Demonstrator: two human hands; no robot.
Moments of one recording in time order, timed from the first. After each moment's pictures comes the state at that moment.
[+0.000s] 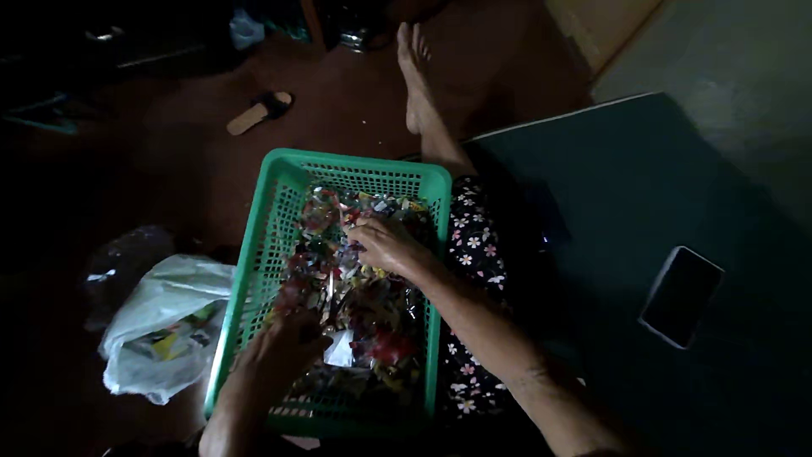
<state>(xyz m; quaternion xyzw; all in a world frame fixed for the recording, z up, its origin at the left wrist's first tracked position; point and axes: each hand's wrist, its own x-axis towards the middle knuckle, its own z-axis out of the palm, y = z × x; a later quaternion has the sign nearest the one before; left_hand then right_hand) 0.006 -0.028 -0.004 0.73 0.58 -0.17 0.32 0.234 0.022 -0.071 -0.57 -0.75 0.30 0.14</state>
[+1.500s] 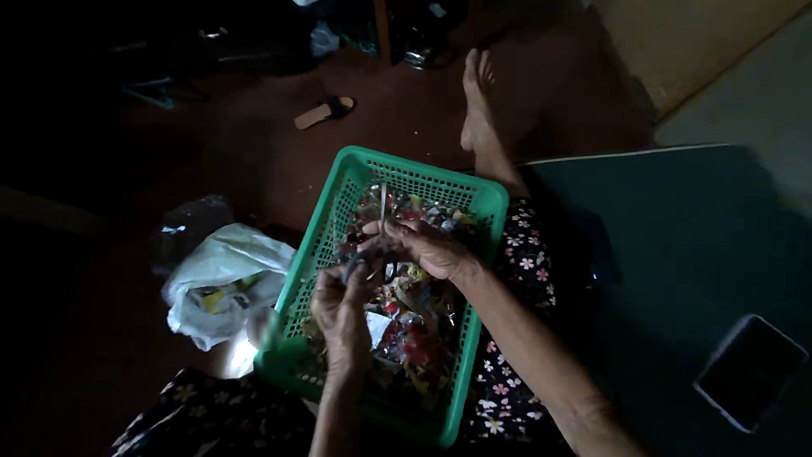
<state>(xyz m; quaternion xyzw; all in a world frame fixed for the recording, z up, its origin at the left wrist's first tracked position) 0.061 -0.049 -0.039 0.39 0.51 0.61 0.47 0.220 0.008 -0.045 -0.35 -0.49 0.70 0.39</state>
